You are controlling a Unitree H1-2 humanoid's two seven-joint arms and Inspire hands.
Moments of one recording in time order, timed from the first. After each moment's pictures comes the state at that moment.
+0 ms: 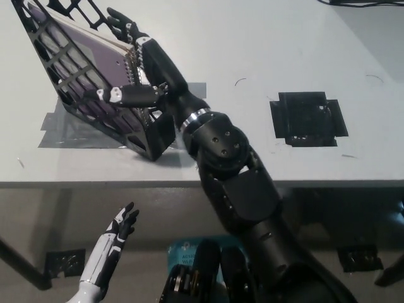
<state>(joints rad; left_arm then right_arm) 0.01 0.16 -0.07 0.06 0.10 -0.12 -0.08 -0.94 0.28 0.09 0.62 0.00 -0.07 0.09</state>
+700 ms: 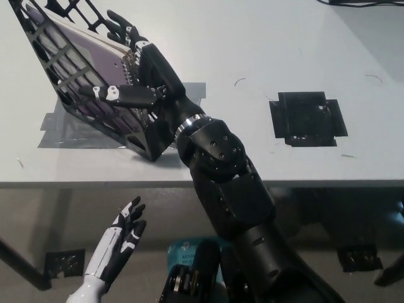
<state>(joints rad) -0.01 0.16 -0.09 0.04 0.13 -0.11 -0.09 -0.93 0.30 0.05 0.65 0.09 -0.07 0.12</state>
